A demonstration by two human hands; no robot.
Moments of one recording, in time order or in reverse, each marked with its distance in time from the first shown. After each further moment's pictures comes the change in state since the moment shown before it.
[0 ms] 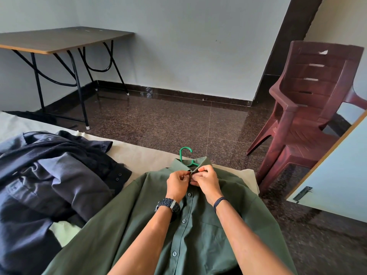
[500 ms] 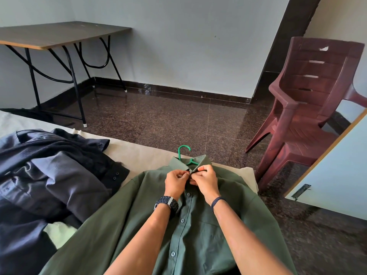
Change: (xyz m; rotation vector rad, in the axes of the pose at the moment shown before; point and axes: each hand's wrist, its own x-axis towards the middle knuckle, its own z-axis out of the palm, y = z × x) left_hand 0.007 -0.005 0.004 -0.120 0.007 -0.084; right_hand 0.006 0.007 0.001 0.032 0.045 0.014
